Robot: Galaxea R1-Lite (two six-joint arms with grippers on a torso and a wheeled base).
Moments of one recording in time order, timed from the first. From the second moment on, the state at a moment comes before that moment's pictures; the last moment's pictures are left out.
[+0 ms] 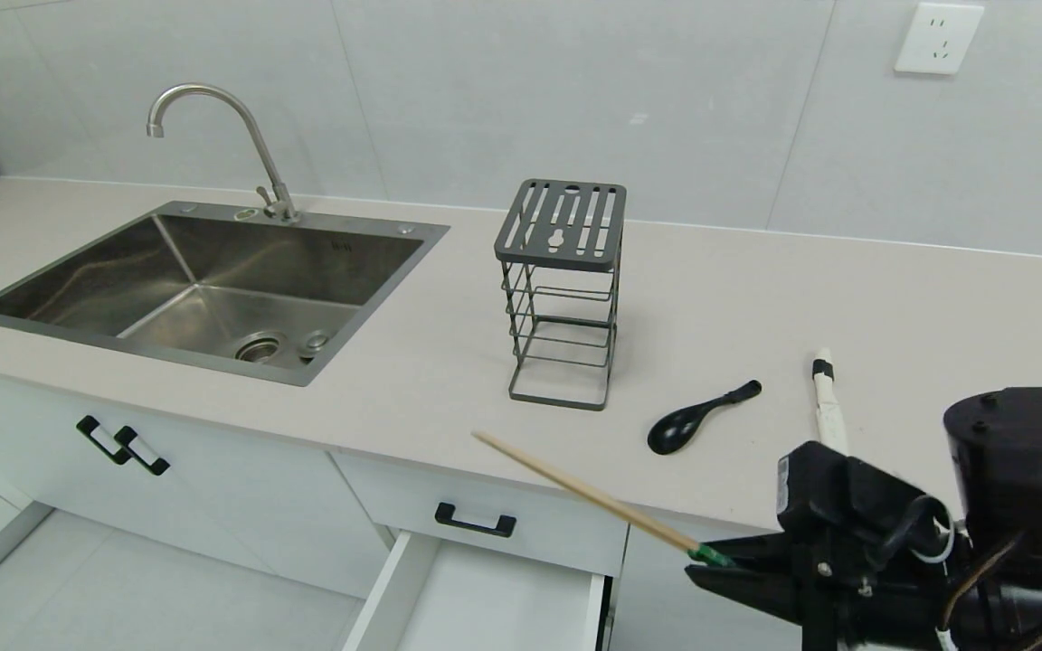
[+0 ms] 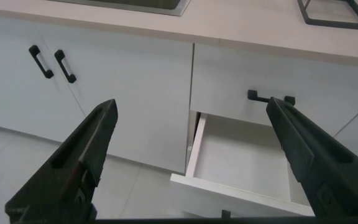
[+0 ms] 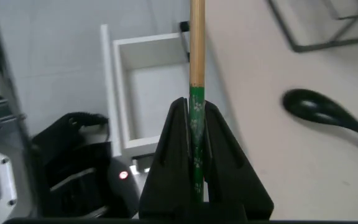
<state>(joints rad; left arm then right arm) 0.00 0.00 0.00 0.00 0.03 -0.03 0.76 1.48 -0.52 -0.50 0.27 -0.39</state>
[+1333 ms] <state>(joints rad) 0.00 0.00 0.00 0.00 0.03 -0.03 1.00 1.78 -0.74 -0.49 0.01 -0.35</state>
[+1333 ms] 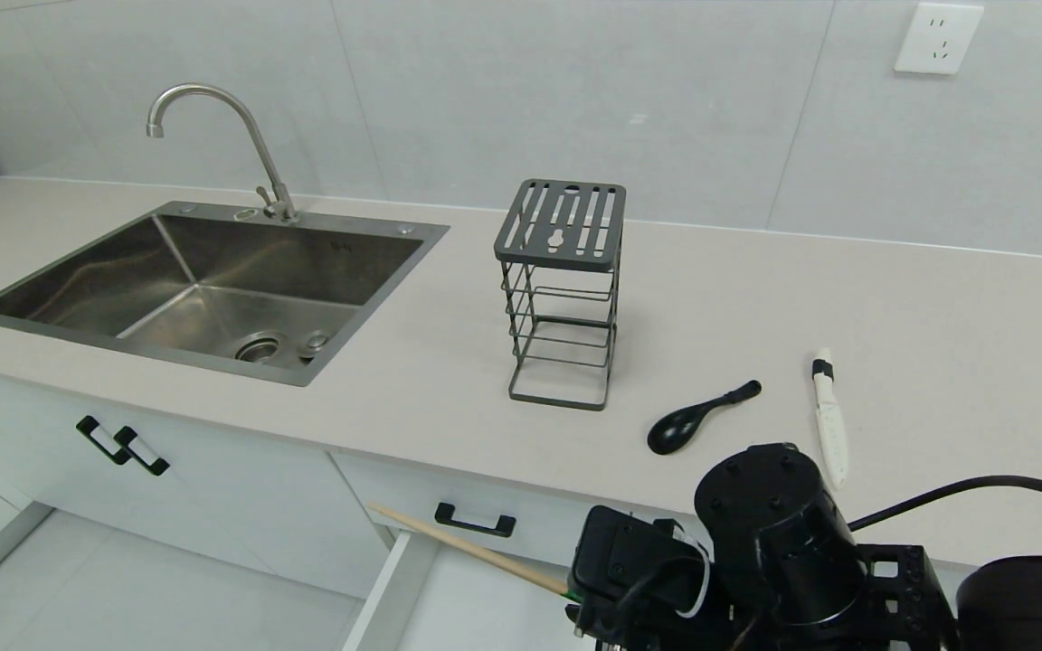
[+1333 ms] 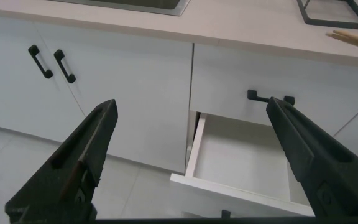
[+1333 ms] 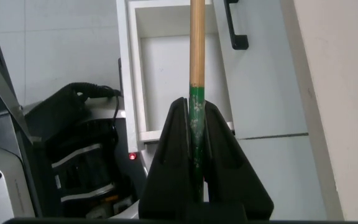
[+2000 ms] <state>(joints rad) 0.00 0.00 0.00 0.00 0.03 -0.03 1.02 1.87 -0.86 -0.44 0.02 -0.35</state>
